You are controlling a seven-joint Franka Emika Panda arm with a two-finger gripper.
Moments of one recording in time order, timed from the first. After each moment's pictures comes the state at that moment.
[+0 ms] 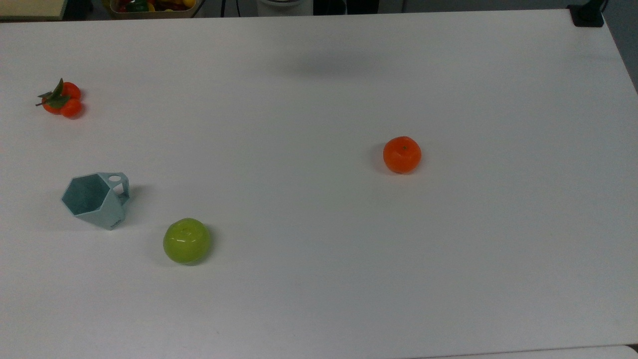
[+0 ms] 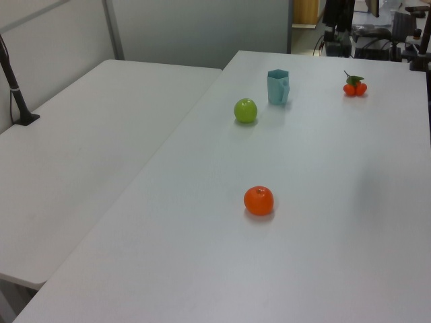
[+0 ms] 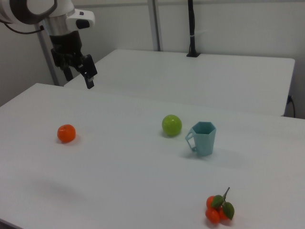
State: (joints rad) arm -0.01 -0.06 0.03 -1.61 0.05 1.63 0.11
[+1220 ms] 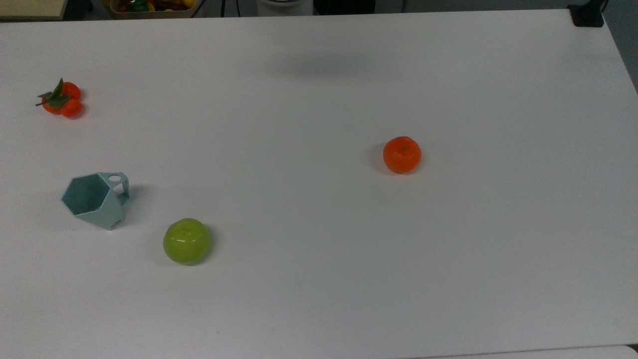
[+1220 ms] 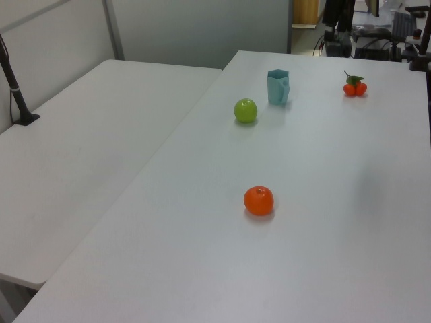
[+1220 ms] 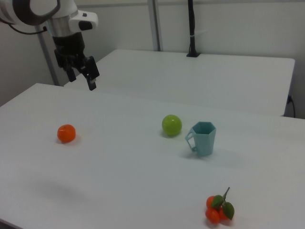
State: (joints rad) arm -0.01 -0.06 0.02 -1.61 0.05 1.63 0.14
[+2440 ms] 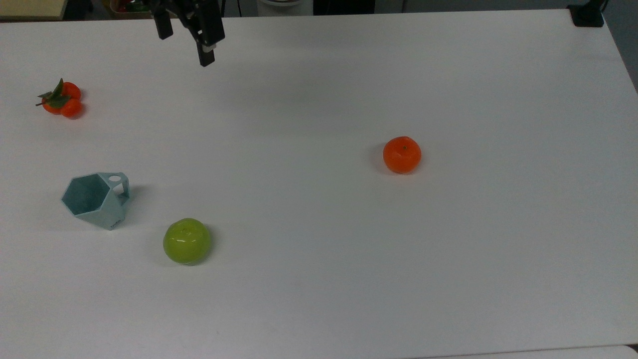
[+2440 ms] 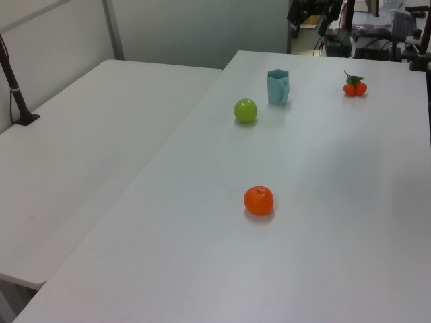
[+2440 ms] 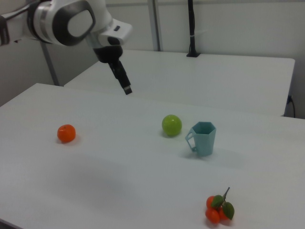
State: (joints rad) arm -0.05 0.07 -0.05 -1.61 0.00 1.95 0.57
